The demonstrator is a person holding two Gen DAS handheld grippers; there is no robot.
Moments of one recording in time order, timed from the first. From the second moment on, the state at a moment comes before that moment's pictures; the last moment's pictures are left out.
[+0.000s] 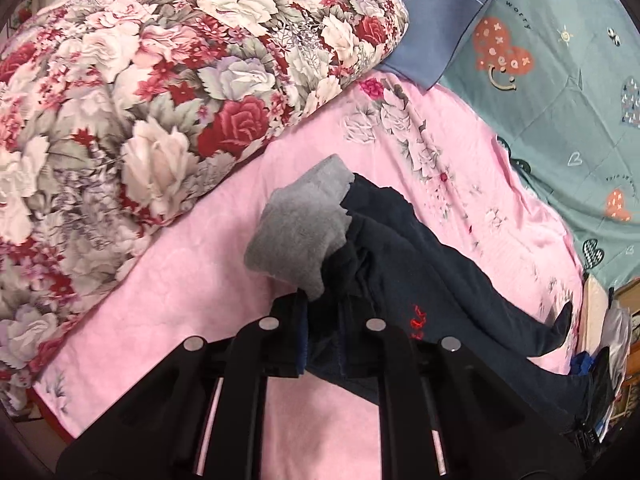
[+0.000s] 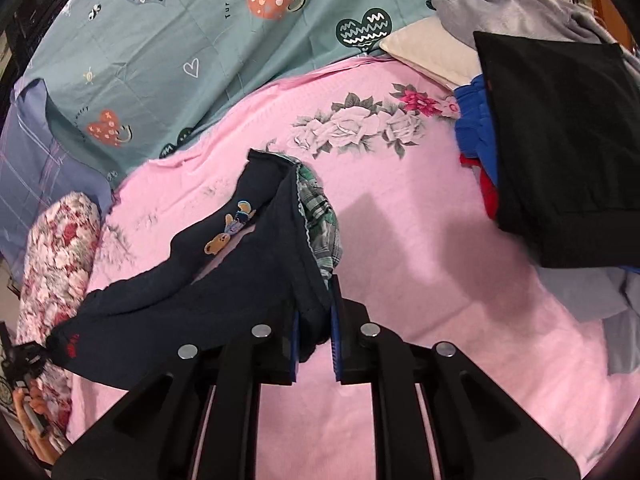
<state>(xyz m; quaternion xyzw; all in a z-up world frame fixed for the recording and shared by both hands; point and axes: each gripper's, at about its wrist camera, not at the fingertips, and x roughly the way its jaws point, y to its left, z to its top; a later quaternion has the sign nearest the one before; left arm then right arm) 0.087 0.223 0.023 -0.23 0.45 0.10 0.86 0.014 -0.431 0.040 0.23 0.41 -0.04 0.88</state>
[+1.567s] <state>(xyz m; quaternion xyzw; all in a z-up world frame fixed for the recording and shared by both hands) 0.179 0.216 -0.008 -0.08 0.47 0.16 0.87 0.236 -0.384 0.047 0.06 0.43 0.12 0.89</state>
